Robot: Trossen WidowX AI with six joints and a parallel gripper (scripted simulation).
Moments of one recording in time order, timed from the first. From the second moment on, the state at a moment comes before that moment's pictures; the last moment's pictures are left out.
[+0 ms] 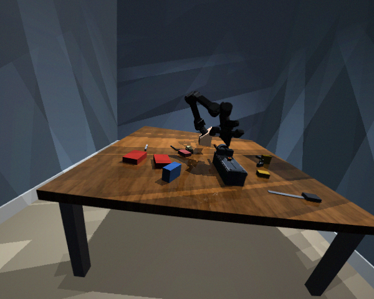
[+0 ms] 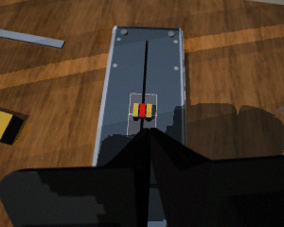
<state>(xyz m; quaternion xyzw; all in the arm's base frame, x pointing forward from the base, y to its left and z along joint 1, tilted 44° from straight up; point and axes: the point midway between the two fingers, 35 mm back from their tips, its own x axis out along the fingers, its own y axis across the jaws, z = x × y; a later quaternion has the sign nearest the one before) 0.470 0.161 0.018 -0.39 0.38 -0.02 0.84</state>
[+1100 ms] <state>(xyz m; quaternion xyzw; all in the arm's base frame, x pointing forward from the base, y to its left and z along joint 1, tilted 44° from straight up) 0.470 0.161 0.018 -0.39 0.38 -0.02 0.84</state>
